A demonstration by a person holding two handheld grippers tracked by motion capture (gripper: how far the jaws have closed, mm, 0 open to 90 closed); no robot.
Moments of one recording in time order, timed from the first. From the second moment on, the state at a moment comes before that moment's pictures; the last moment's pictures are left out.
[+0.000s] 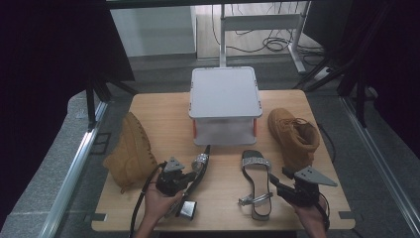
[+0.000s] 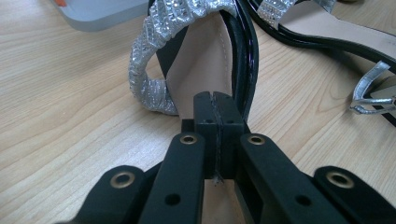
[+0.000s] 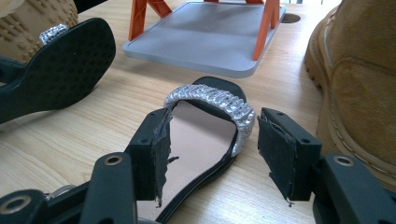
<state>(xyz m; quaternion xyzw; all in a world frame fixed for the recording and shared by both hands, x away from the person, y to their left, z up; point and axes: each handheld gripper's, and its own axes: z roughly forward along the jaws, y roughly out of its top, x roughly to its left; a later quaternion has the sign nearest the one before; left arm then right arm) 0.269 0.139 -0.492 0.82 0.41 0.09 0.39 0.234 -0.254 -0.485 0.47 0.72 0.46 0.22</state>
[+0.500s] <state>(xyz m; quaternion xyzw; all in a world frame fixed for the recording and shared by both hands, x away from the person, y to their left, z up) 0.263 0.105 -0.508 0.84 0.39 0.09 0.36 0.236 -0.253 -0.491 0.47 0.72 0.46 0.22</state>
